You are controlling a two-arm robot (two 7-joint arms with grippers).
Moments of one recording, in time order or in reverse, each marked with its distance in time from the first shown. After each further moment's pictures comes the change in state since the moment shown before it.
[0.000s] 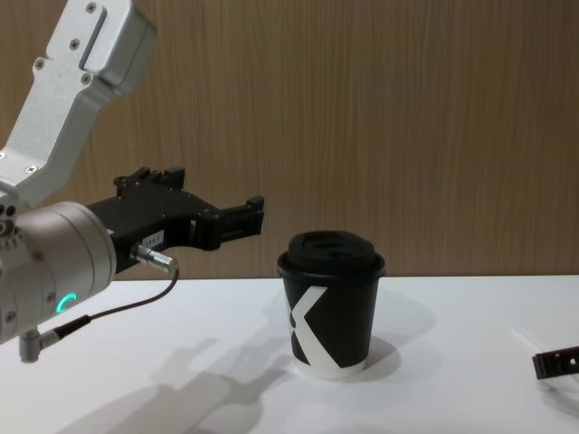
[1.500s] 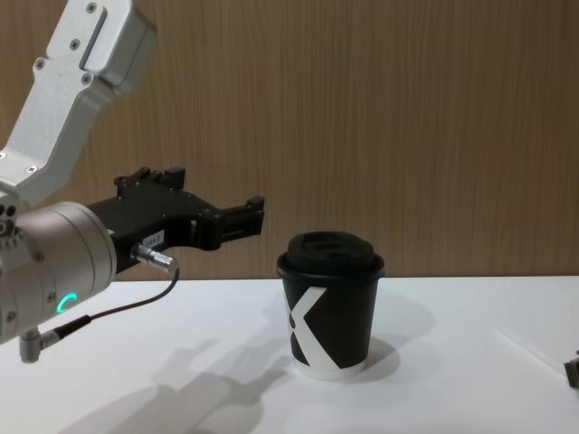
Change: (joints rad) left arm 0.000 0.000 0.000 0.000 0.000 0.000 0.000; right arm 0.011 0.004 0.004 0.035 -0.016 0.009 0.066
